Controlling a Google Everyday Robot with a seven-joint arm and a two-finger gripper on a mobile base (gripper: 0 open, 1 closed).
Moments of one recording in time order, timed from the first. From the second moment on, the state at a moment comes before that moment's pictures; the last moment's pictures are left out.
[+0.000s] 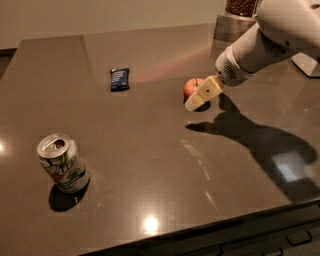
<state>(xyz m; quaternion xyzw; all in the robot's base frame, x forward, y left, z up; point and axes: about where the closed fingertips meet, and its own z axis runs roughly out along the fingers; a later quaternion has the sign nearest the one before) 0.617 -0.149 0.890 -0.41 0.86 0.08 0.30</state>
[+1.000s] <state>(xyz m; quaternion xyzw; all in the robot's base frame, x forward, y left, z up) 0.642 -0.116 0.873 -0.40 0.86 0.11 0.30</state>
